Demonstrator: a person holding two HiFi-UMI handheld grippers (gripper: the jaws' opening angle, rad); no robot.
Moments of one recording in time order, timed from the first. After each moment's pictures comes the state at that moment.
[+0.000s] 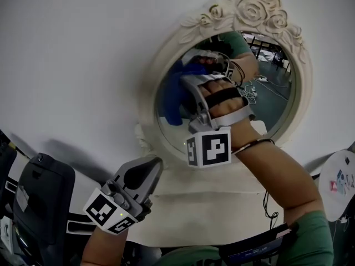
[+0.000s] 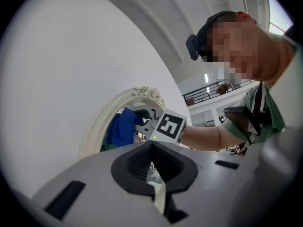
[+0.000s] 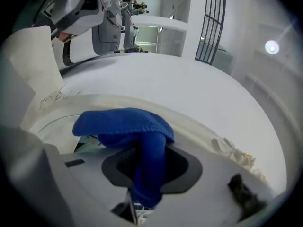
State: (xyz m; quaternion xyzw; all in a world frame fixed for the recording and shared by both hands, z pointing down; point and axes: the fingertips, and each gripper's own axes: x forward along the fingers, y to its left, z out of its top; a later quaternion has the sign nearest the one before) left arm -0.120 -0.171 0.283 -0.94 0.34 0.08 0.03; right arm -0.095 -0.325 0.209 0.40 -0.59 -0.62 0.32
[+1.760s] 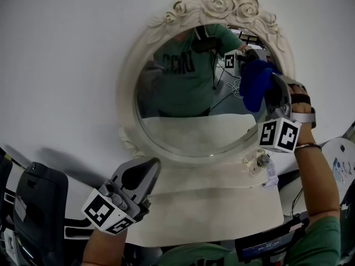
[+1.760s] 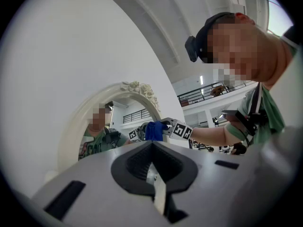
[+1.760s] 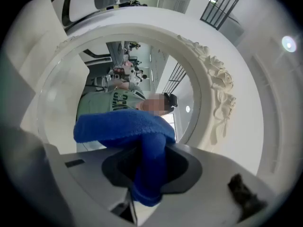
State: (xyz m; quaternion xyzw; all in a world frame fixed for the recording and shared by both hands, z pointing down) left arm -0.080 -0.169 0.283 -0.95 0.30 0.08 0.02; right arm 0.200 -0.333 0.206 0.55 -0.48 -0.52 0.45
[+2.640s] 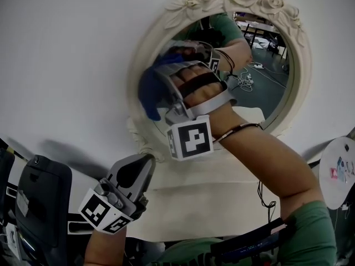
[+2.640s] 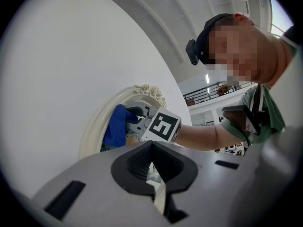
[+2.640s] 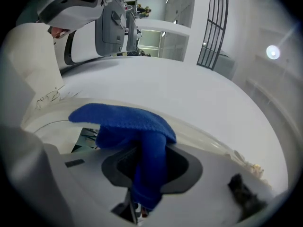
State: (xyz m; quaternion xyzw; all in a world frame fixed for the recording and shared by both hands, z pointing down) left arm -0.124 -0.173 0.295 -0.94 0.34 0.08 0.02; right arm -0.127 -0.331 0.219 0.38 -0.59 -0.64 0.31
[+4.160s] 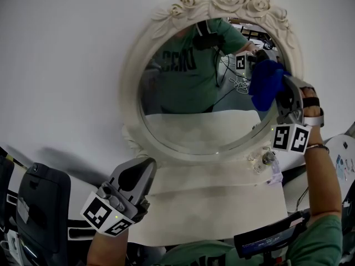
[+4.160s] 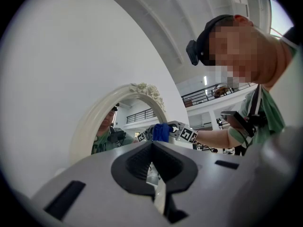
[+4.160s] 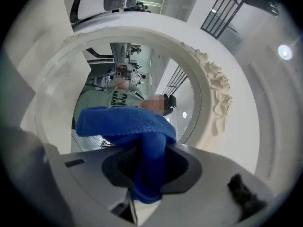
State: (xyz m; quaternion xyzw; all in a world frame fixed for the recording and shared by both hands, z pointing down) left arm -0.106 -0.177 0.291 -0.94 0.32 0.09 0.02; right arm 0.216 -0.333 0.219 0.54 -0.47 -0.55 0.43
